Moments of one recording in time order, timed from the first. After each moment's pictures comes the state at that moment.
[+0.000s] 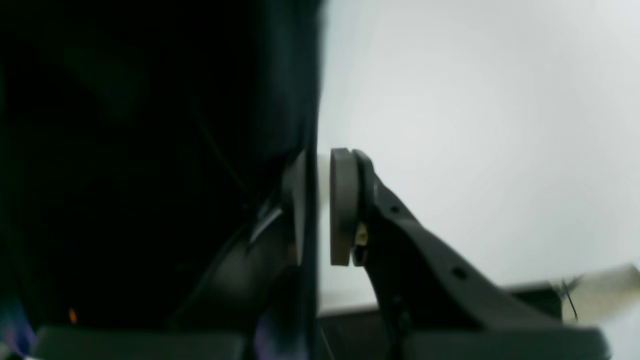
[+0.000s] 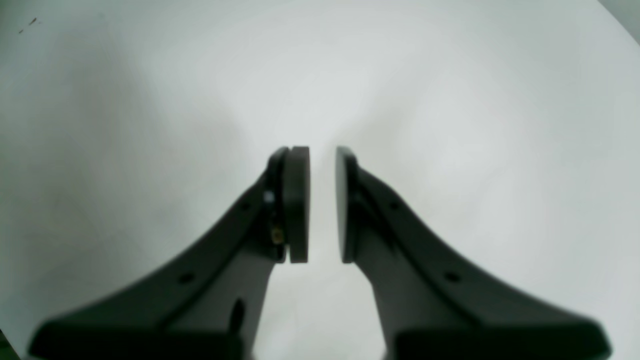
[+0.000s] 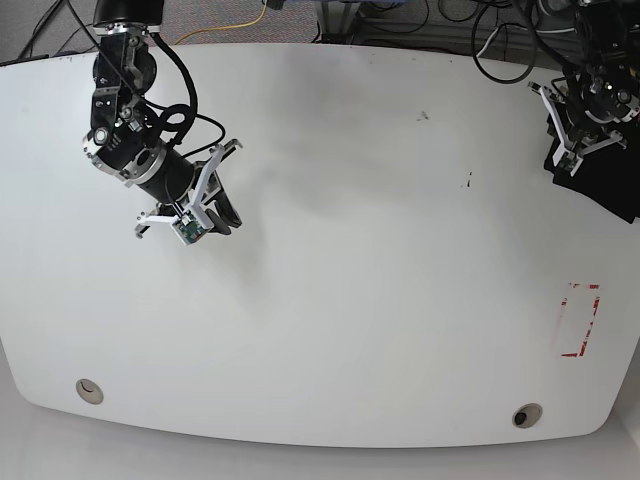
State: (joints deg) left arm 19.7 -21.2 -26.5 98.9 -8.6 -42.1 53.1; right arm -7.7 15.6 7.6 110.8 21.6 39.8 -47.2
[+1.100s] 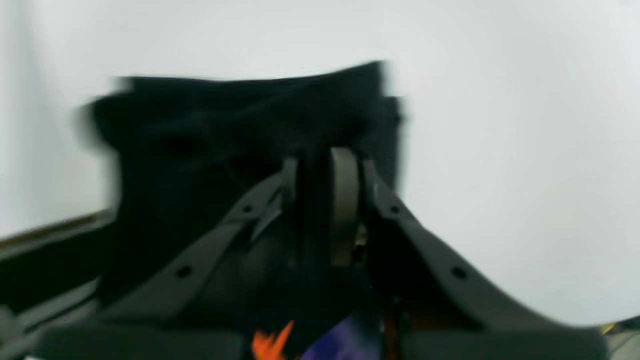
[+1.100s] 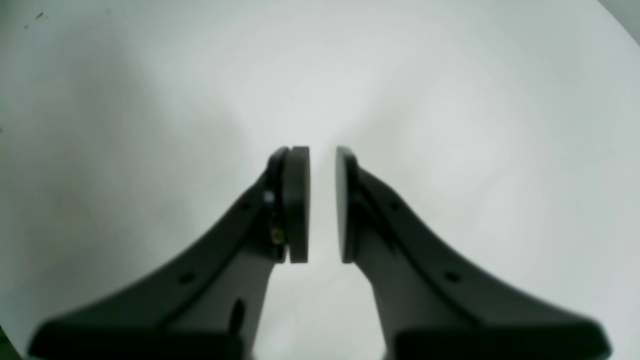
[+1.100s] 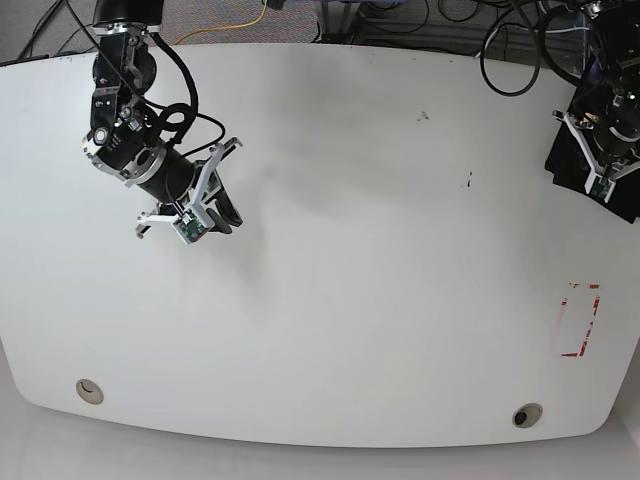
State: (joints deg) left arm 17.5 -21.3 -34.8 106.0 -8.9 -42.1 55.6; right arm -7.7 15.8 7.6 110.9 21.7 40.2 -47.2
